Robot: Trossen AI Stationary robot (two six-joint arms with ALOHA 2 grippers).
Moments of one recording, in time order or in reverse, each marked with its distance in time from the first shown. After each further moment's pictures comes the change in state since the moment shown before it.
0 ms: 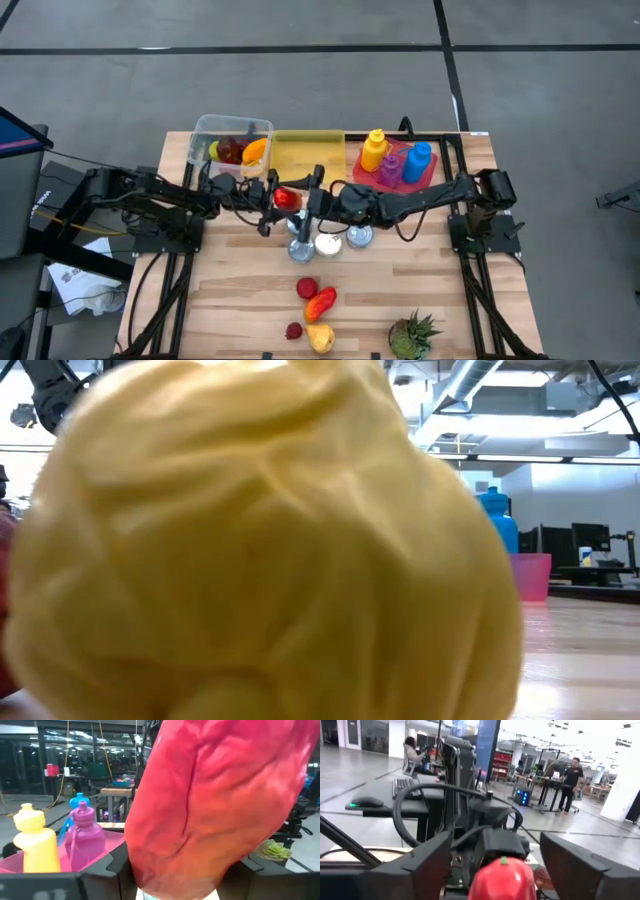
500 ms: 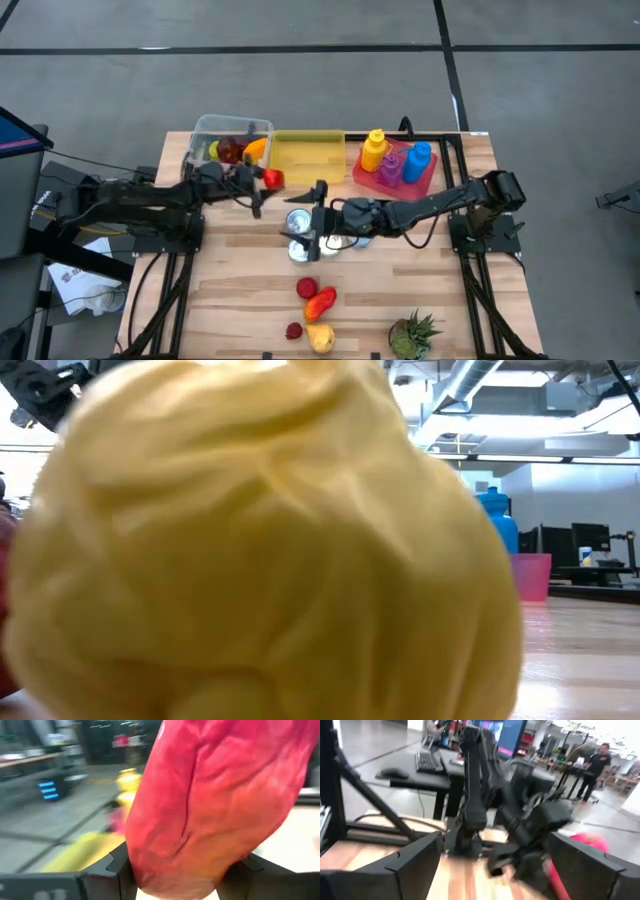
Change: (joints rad) left arm 0.156 -0.371 -0.032 -0.539 -0.198 0.143; right arm 0.086 -0.053 0.000 -0.208 0.005 -0.013
